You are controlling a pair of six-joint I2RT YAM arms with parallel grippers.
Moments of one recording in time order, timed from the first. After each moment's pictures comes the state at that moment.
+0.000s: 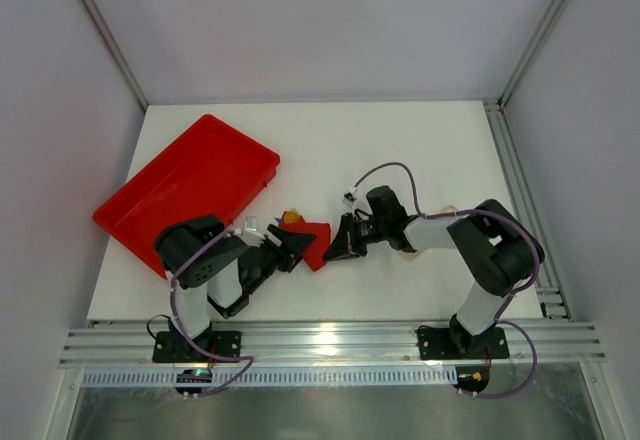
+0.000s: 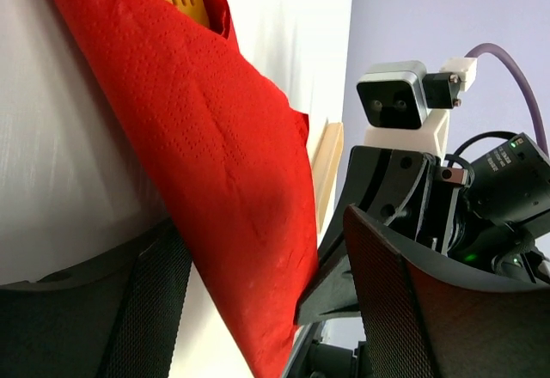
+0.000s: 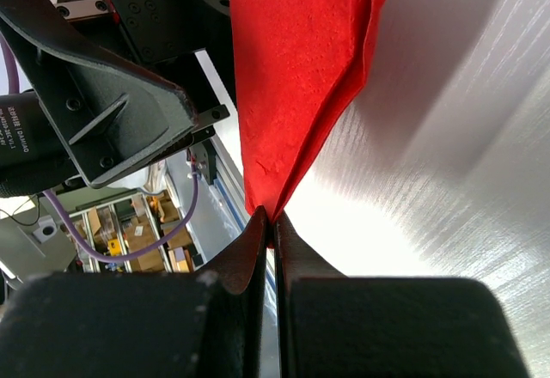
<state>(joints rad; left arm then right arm) -0.75 1.89 0.12 1.54 -0.12 -1.41 0.58 1.71 0.67 0.30 -0.82 0.84</state>
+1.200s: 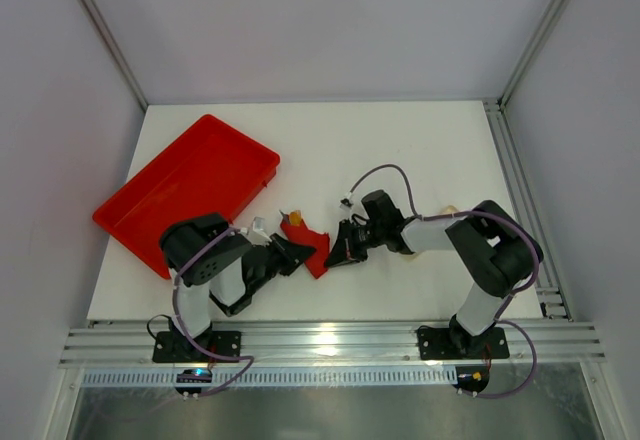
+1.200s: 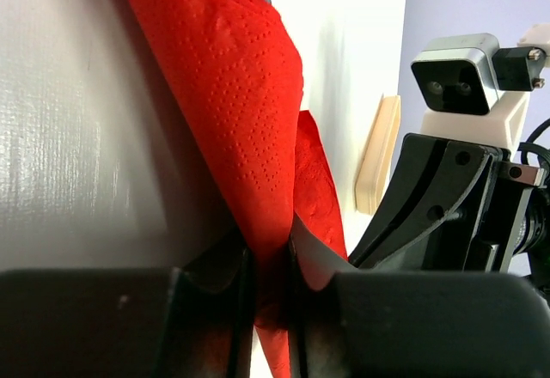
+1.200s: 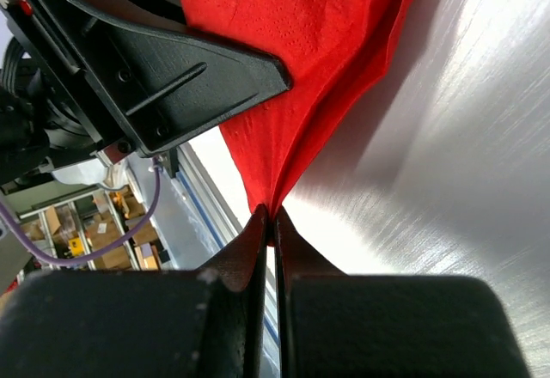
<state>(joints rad) -0.76 1.93 0.15 1.45 -0.08 -1.30 0.61 1.71 0.67 0.23 -0.76 0.75</state>
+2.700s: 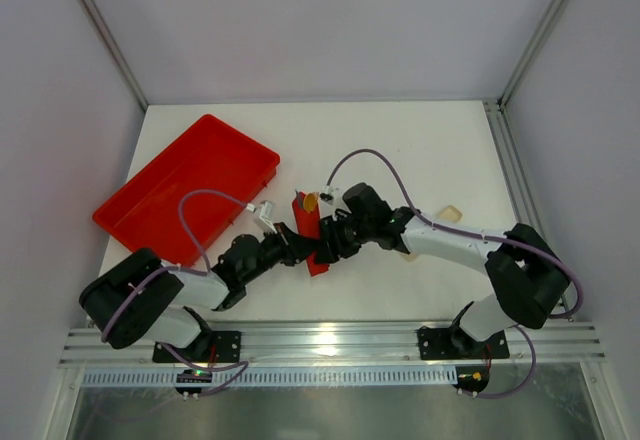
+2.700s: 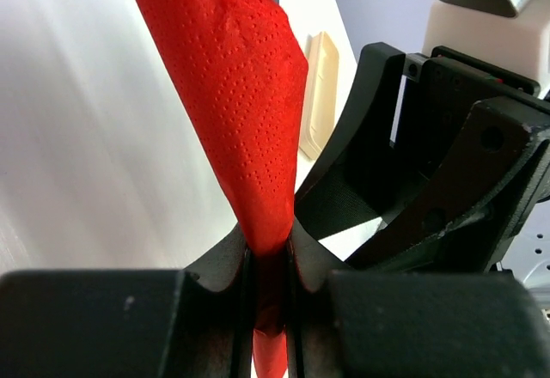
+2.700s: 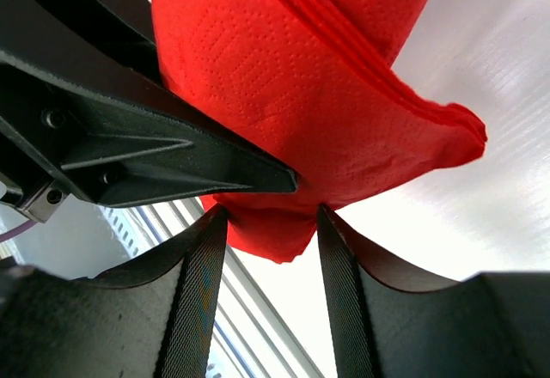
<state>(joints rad) -0.76 1.41 0.18 1.07 0.10 -0.92 0.79 1.51 0.86 -0.16 -0.44 0.43</state>
